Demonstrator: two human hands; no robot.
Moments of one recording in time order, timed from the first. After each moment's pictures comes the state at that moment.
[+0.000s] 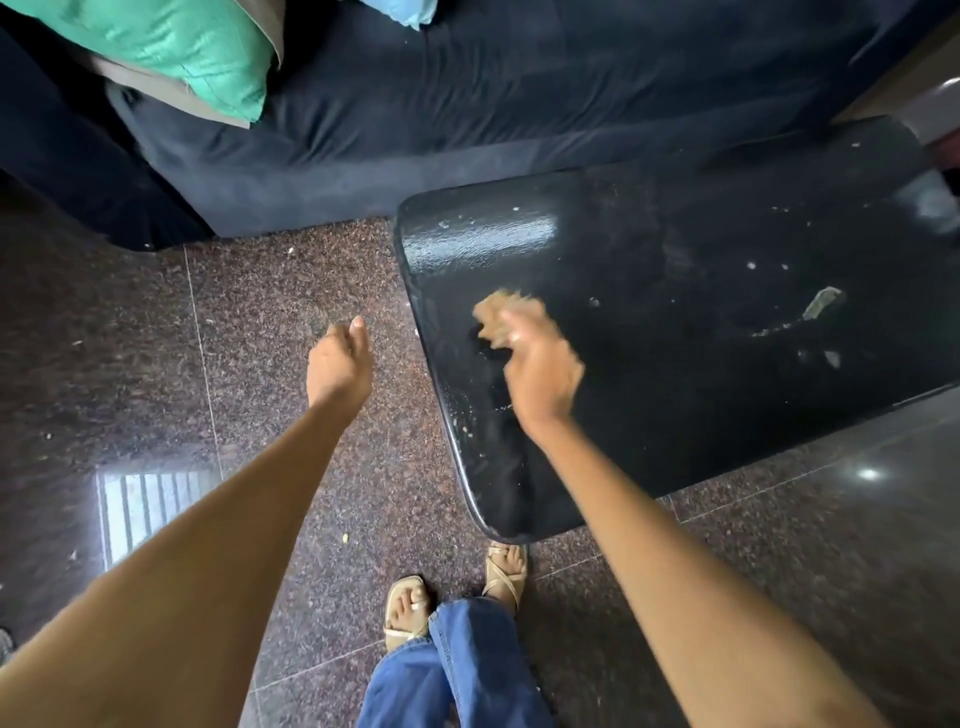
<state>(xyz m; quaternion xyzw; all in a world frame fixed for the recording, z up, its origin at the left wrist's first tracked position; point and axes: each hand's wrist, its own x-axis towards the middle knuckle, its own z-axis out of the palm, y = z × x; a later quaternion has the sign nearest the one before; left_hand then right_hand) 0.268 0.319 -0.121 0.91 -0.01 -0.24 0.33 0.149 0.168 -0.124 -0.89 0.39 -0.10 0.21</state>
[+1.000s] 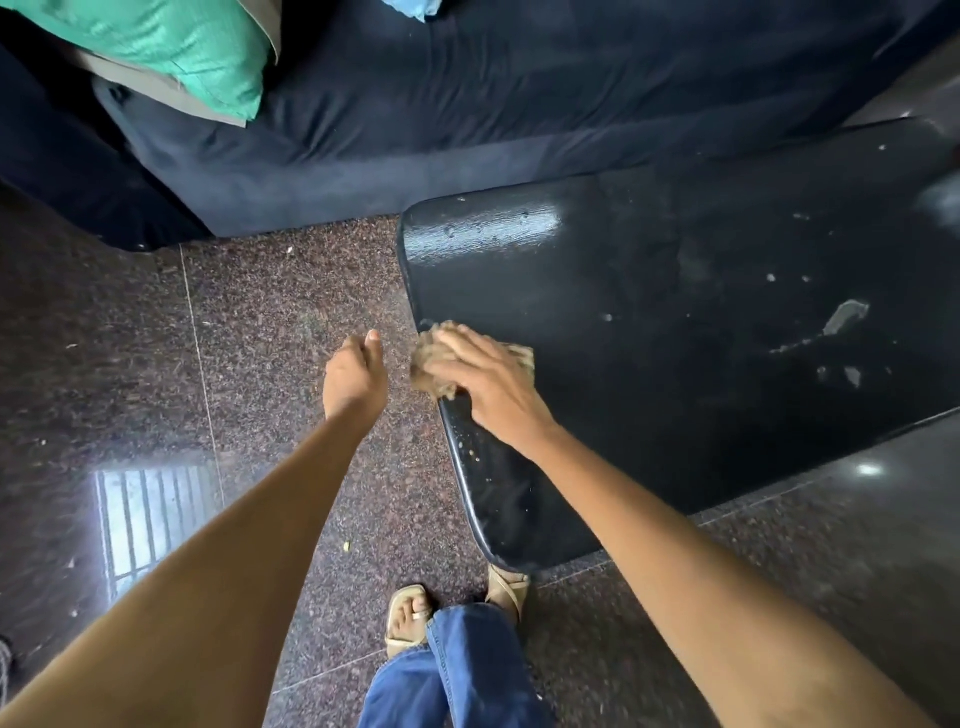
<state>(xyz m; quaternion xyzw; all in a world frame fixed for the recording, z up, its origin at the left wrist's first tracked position) 0.279 0.304 -0.143 0.92 -0.02 -0.25 0.30 0.175 0.169 -0.164 -0.97 0.03 -0.02 0.23</state>
